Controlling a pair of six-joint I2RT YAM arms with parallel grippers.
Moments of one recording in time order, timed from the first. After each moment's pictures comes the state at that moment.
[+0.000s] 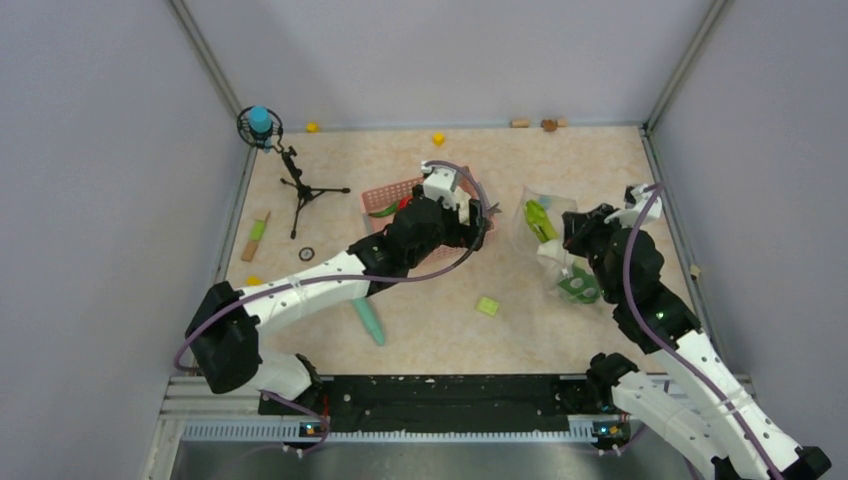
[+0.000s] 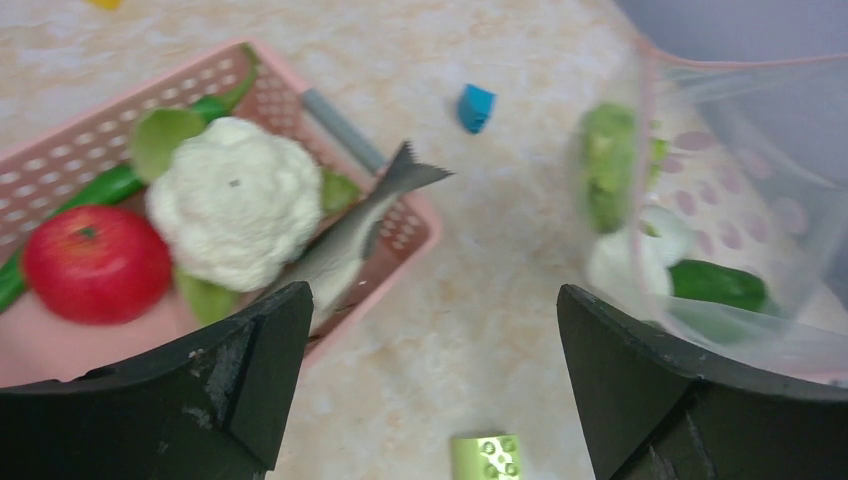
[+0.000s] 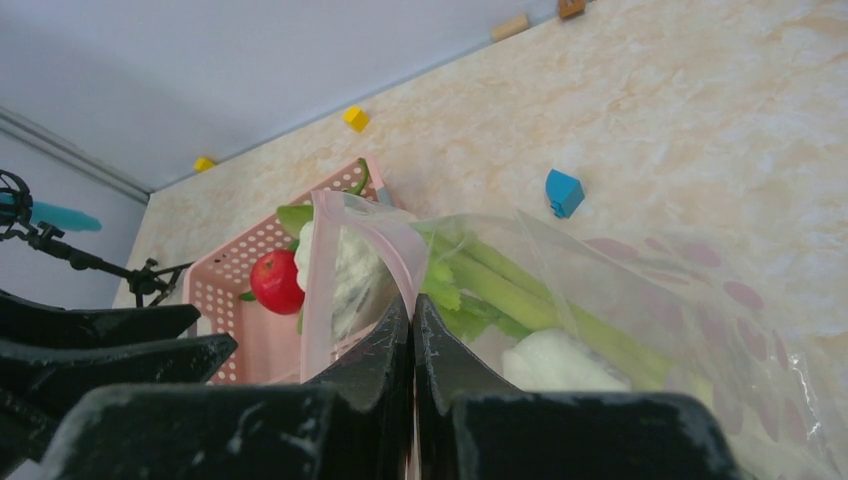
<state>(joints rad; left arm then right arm) -0.90 1.43 1.05 0.09 -0.26 -0.39 0.51 0.62 0.74 -0.28 0.43 0.55</state>
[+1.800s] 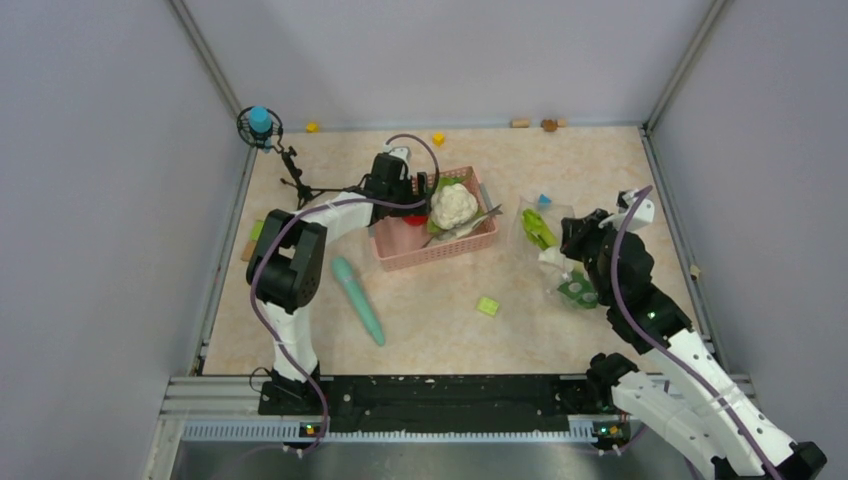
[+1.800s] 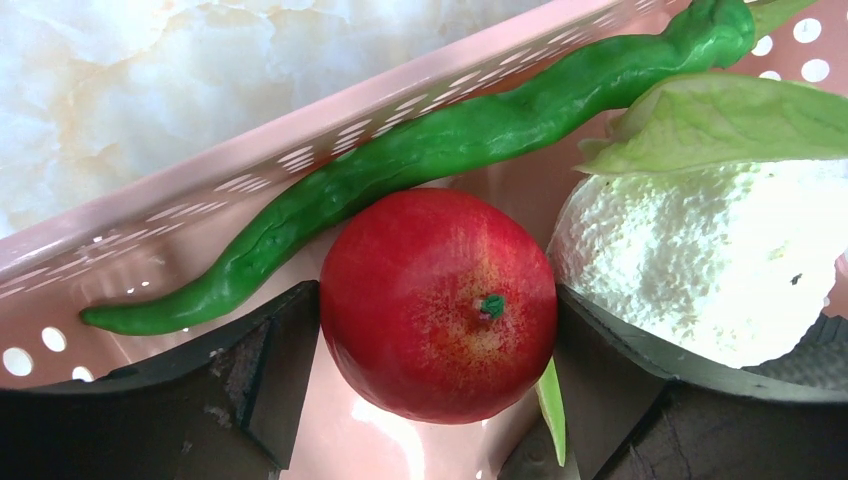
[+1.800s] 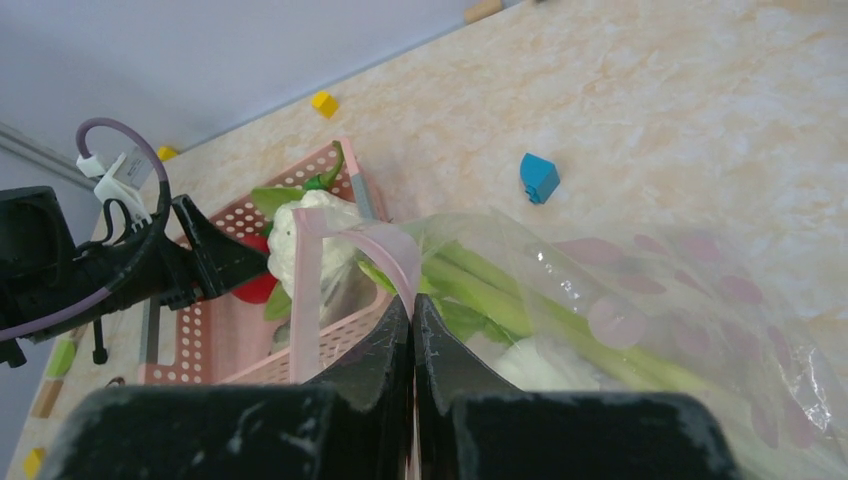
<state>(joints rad) -0.41 1.95 1.30 -0.09 0.05 -0.37 0.51 0.63 0.68 -0.25 0.45 0.54</state>
